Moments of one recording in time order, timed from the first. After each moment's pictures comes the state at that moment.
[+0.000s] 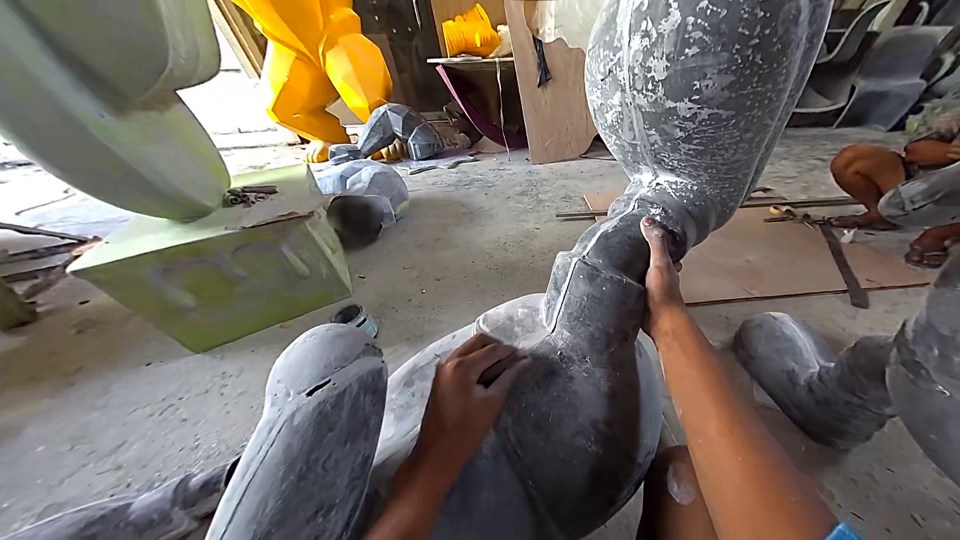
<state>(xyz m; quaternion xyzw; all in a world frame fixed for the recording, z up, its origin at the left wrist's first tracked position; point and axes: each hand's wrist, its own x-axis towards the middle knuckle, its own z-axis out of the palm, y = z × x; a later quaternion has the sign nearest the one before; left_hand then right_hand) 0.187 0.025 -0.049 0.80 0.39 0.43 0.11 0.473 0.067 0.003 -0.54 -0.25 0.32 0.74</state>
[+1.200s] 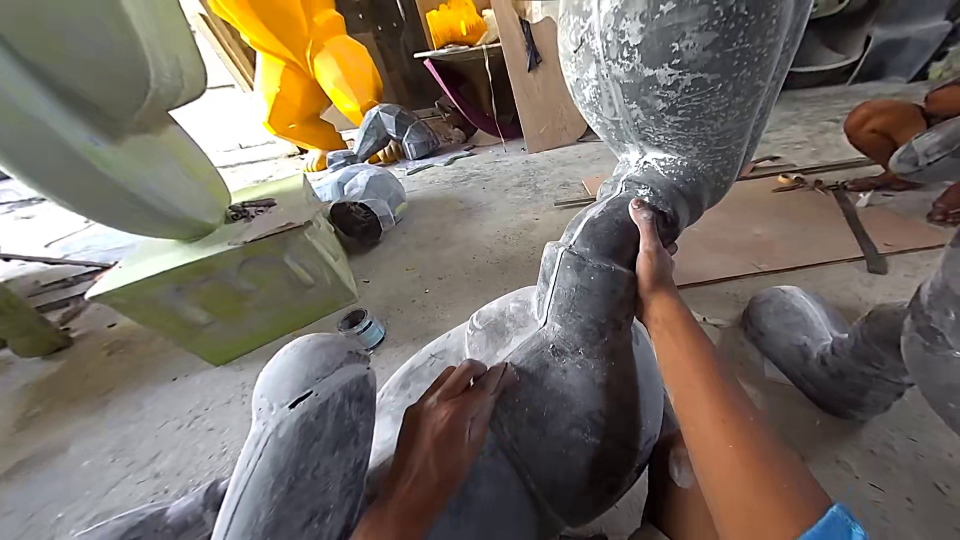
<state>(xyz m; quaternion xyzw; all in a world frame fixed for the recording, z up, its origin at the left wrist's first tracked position) 0.167 -0.006 -0.051 0.87 0.38 0.32 -0.05 0.477 0.066 0.002 -0.59 -0.21 0.31 0.72</state>
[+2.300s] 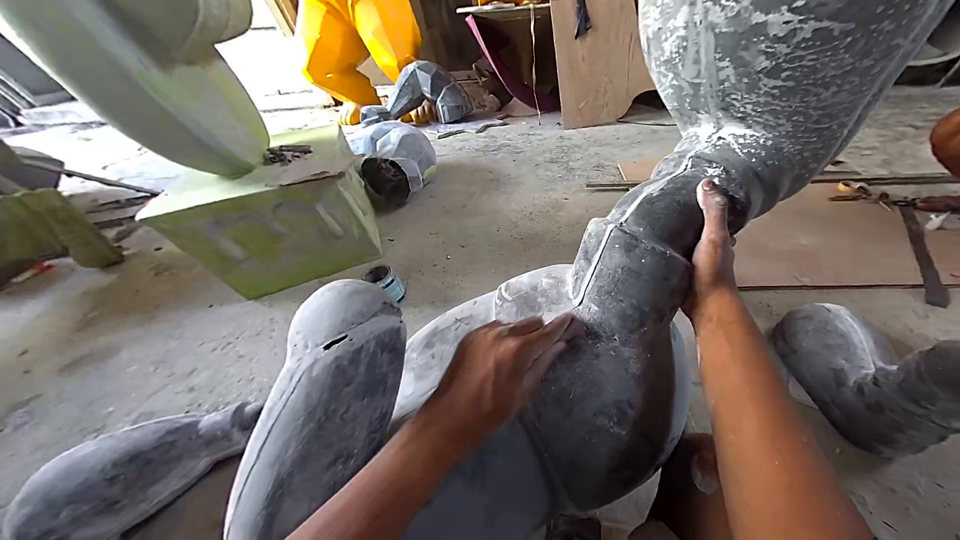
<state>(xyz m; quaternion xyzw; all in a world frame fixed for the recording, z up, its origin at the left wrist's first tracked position) 0.181 0.008 -0.030 0.90 0.34 0.27 -0.02 0.470 0.068 0.001 -0.52 -0.29 0.29 0.75</state>
